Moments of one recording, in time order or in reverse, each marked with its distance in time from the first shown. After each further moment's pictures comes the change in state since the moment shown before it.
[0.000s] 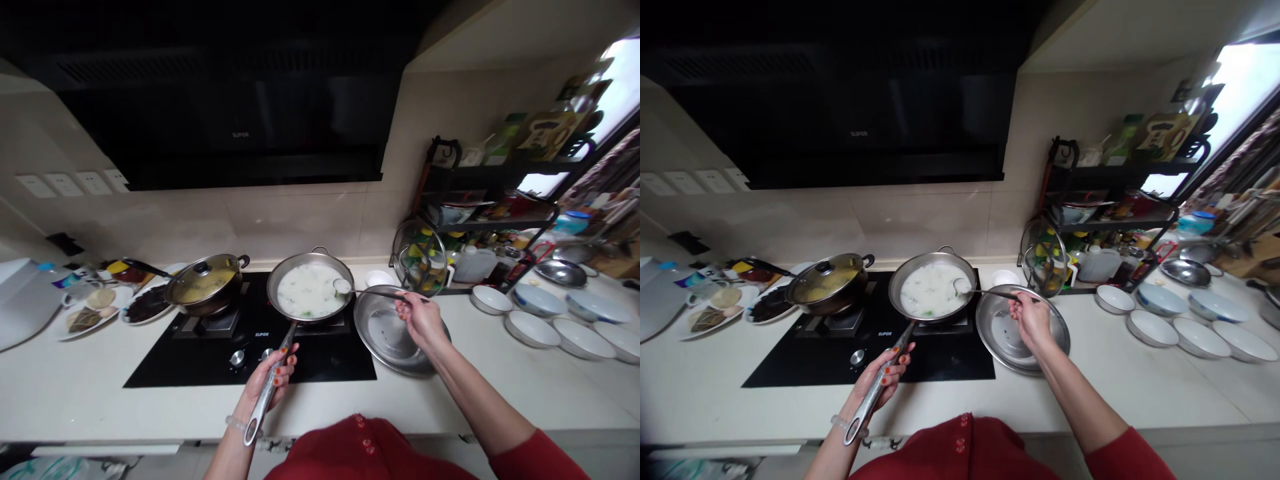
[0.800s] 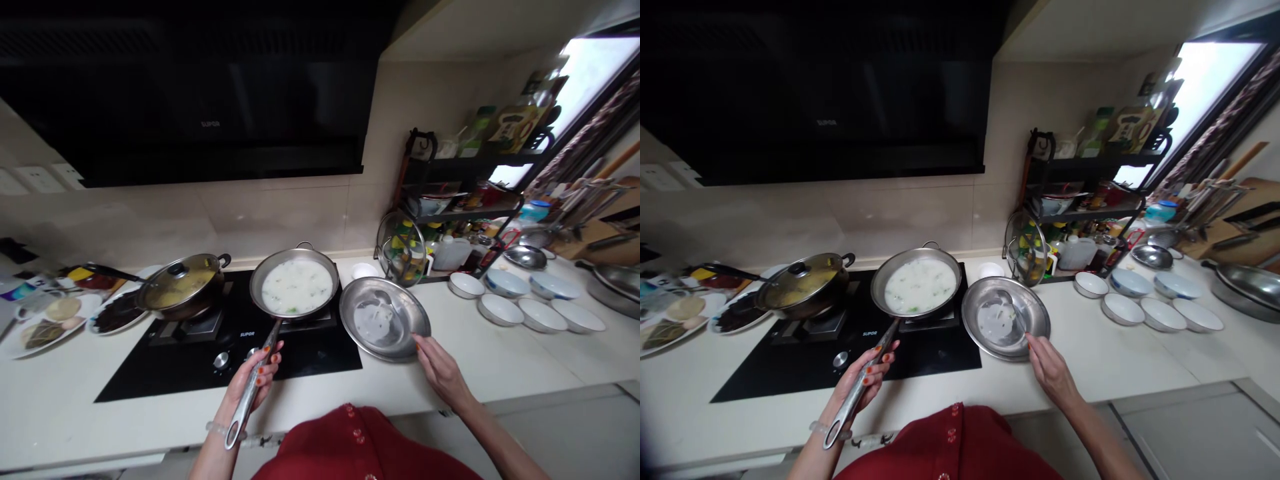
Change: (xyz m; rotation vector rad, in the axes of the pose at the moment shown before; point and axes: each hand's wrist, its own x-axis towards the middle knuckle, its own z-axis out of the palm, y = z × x) left_hand -0.006 0.000 0.005 -0.017 0.043 0.004; right_hand -0.044 0.060 -0.148 -0.893 -0.276 -0.872
